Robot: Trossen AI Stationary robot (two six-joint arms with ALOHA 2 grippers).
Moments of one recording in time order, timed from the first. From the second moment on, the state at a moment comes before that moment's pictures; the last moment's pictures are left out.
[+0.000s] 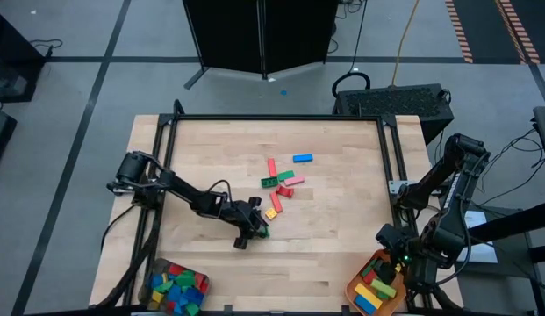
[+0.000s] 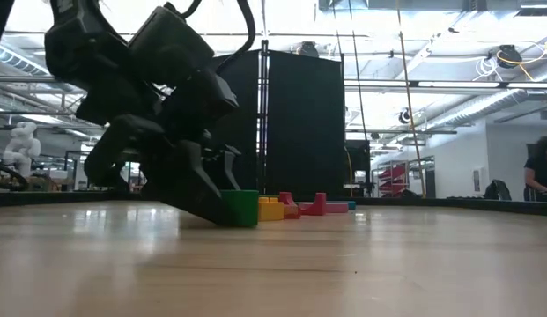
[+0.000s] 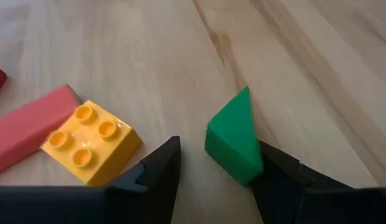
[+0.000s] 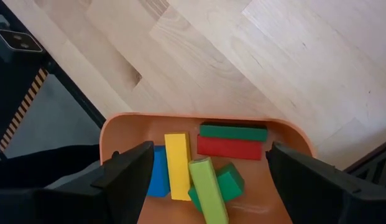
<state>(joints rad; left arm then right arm) -0.21 1.86 0.68 0.50 0.08 0.08 1.11 1.30 1.10 -1.10 0.26 1.95</state>
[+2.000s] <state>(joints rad) -1.04 1.21 0.69 -0.32 -0.01 -1.32 1.11 1.30 1.10 -1.16 0.27 1.87</state>
